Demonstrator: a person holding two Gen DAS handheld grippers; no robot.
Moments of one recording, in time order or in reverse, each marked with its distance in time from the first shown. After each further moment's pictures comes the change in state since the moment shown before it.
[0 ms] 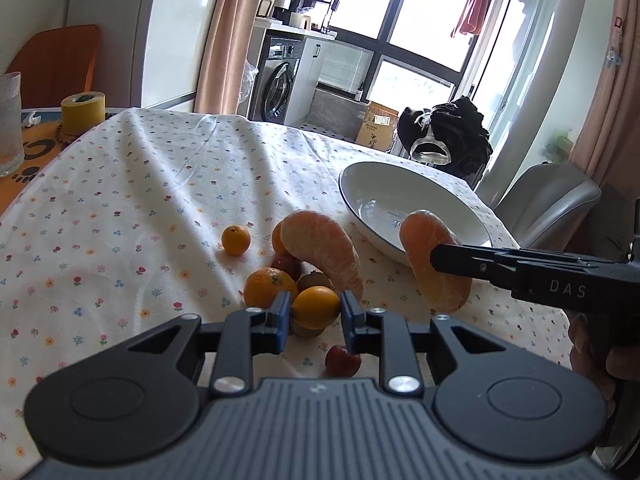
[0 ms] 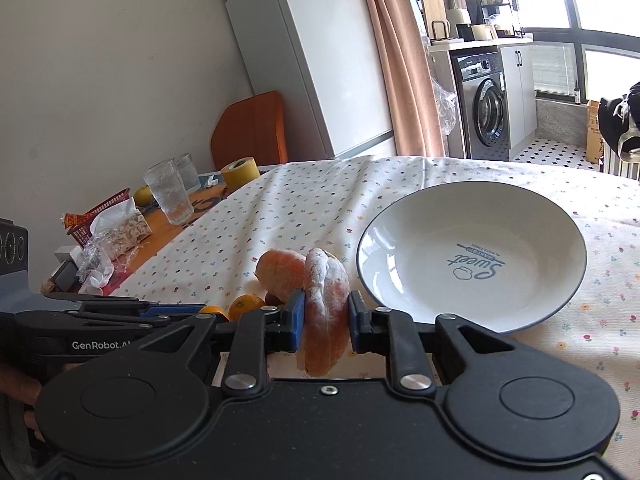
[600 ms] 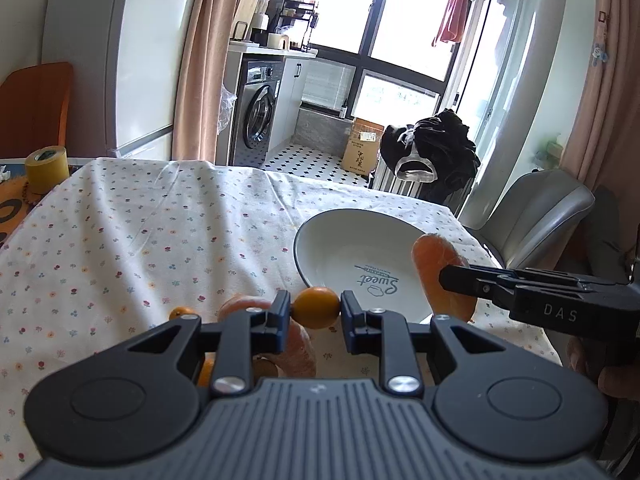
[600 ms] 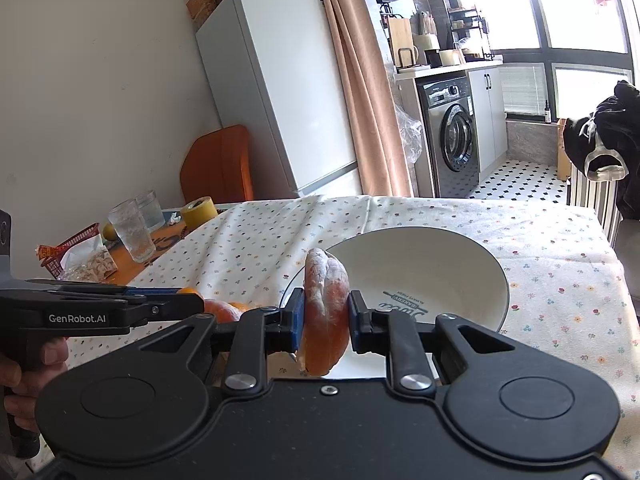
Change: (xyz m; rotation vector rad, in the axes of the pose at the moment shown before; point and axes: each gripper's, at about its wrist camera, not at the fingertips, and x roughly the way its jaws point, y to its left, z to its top) left arm 0.026 -0.041 0.045 0.061 -0.047 -0.014; right arm -0.013 -0.048 0.024 0.016 -0.087 -0.069
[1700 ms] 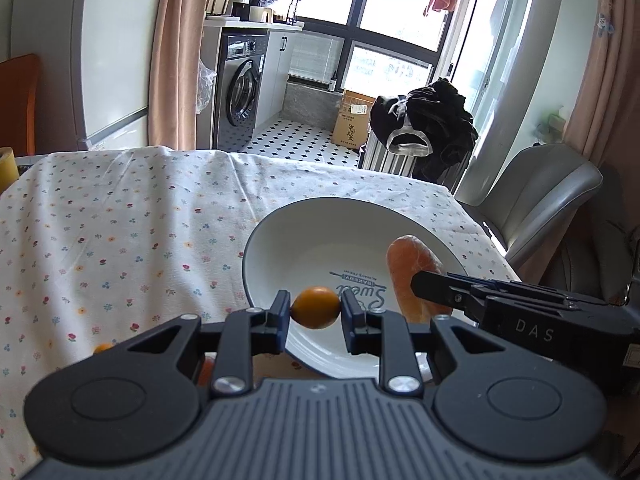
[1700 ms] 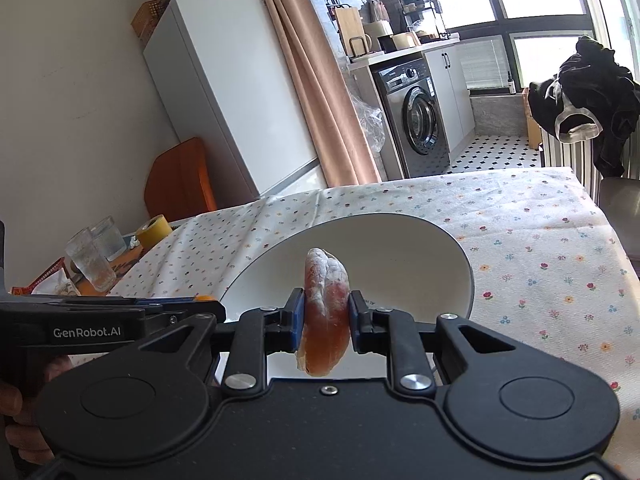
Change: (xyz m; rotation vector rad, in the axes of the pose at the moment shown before) left arm 0.077 -0.028 0.019 0.033 0.085 -0.018; right arm 0.035 -0.047 -0.011 0.144 0.003 -0.073
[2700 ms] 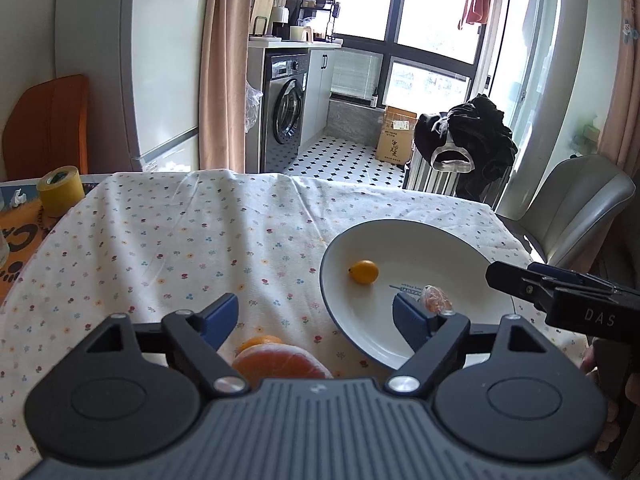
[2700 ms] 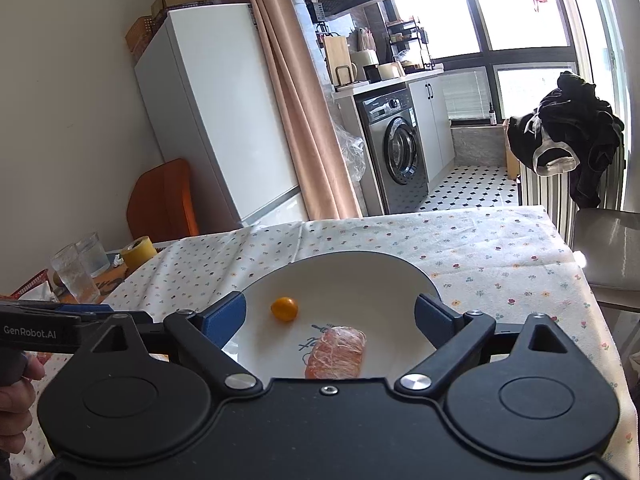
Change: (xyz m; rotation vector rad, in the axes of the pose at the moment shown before) left arm -0.050 0.019 0.003 -0.006 -0.051 0.153; right arm -0.023 0.008 0.013 -0.034 -0.082 -0.062
